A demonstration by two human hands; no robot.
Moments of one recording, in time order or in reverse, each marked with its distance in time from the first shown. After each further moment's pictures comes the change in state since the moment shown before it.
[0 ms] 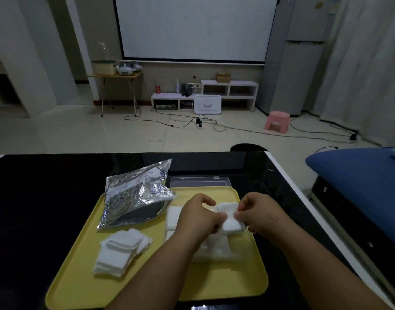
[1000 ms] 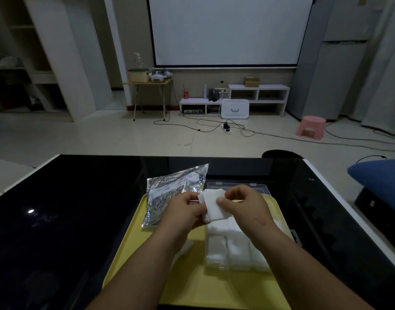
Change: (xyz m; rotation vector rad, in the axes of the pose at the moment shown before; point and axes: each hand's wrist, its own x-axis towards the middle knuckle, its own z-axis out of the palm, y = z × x) left_hand -0.005 -0.011 -0.111 -0.369 0.090 0.026; right_hand 0.006 -0.071 0.088 0.422 0.044 -0.249
